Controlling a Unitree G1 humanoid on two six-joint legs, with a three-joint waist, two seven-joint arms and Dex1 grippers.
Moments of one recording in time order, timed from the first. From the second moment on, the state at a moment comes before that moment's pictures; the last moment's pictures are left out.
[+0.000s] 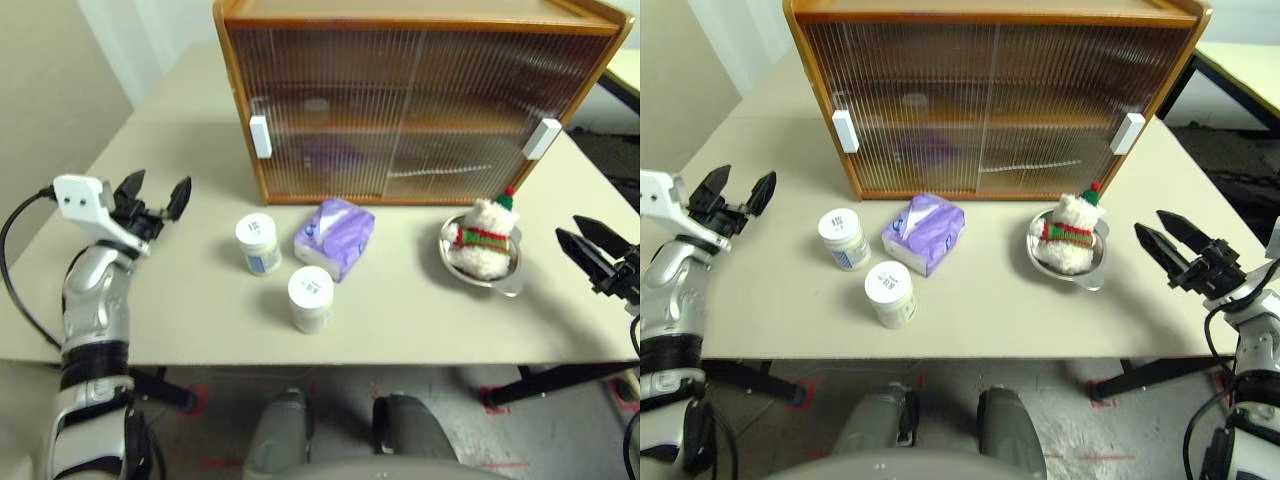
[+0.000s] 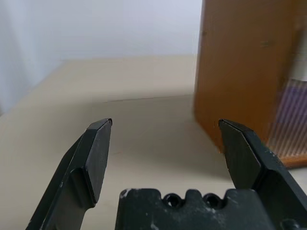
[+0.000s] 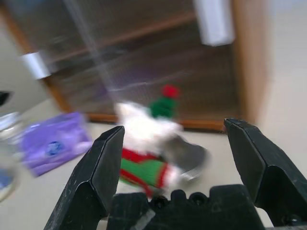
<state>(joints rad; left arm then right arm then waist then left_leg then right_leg) -0.32 0.53 0.39 0.38 -0.40 -0.08 -0.61 -0.20 -0.69 -0.54 0.58 0.63 0.06 1.32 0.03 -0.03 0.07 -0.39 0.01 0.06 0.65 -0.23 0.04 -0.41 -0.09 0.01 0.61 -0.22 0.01</state>
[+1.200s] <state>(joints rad) -0.41 0.49 0.25 0.16 -0.41 0.13 -0.60 -0.18 -0.51 -0.20 -0.18 0.59 0.22 1.07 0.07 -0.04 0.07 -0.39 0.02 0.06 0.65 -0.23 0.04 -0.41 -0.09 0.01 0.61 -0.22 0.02</state>
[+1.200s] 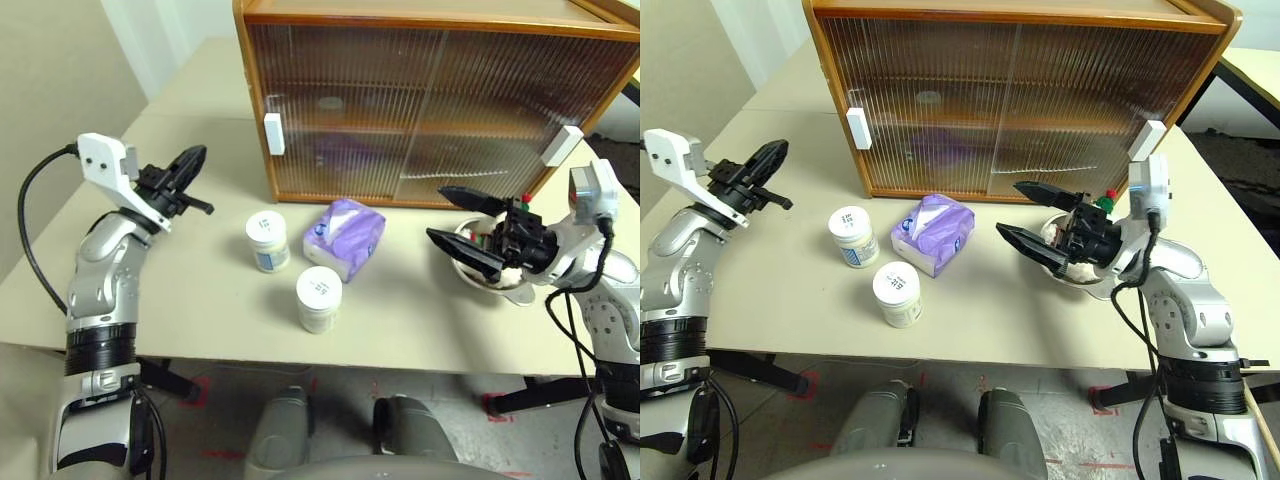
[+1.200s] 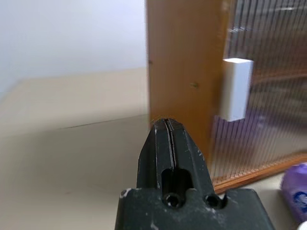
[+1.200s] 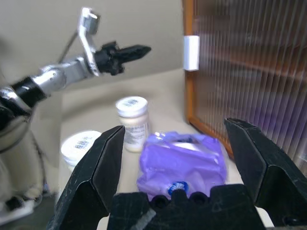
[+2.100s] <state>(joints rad) -0.63 0.43 0.18 0.40 -0.35 0.06 -0.61 -0.21 -0.46 -0.11 -0.16 0.52 0.16 0.98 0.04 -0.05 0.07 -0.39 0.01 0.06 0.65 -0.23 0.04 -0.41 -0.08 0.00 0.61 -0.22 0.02</state>
